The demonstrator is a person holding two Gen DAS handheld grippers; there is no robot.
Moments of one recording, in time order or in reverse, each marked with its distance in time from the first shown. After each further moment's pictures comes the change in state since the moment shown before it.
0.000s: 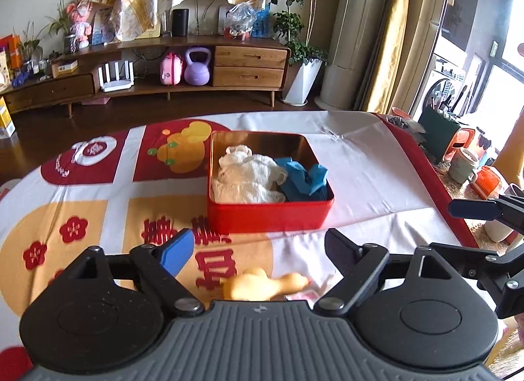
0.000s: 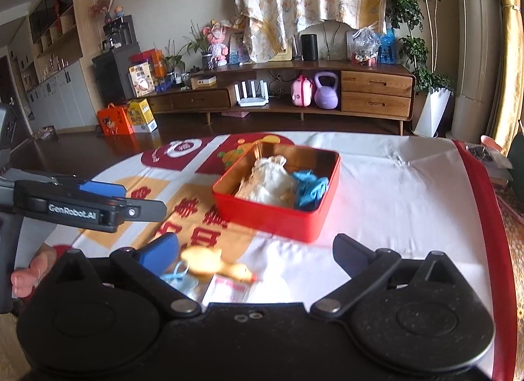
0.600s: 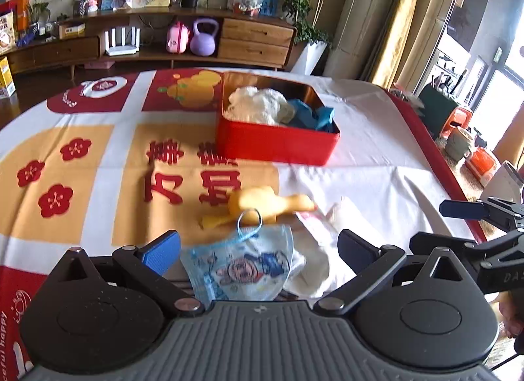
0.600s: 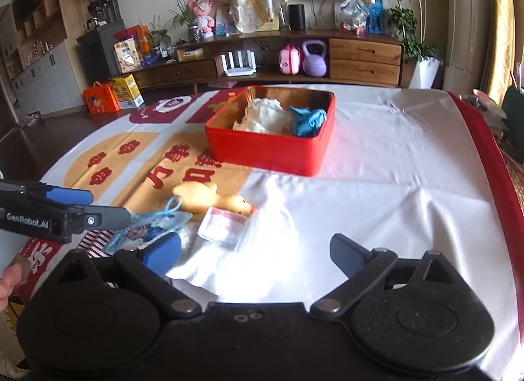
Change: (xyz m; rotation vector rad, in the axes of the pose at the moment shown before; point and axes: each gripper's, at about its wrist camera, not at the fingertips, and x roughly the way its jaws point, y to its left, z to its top) left arm -0.004 0.019 -0.084 -0.071 0.064 -0.026; right arm 0.020 0.016 -0.067 0.038 0.087 -0.059
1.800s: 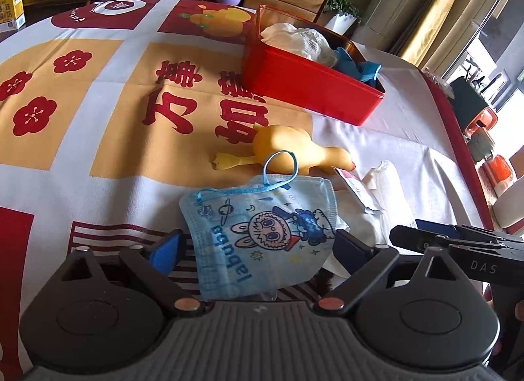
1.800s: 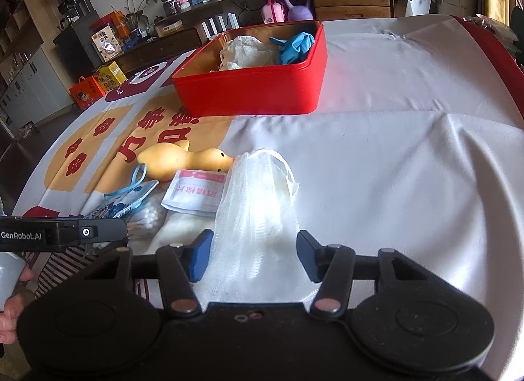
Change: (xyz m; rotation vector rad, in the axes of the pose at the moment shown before) left arm 0.060 0.030 -0.027 -0.164 0.138 -0.018; right arm 0.060 -0.022 -0.018 0.148 0.138 0.046
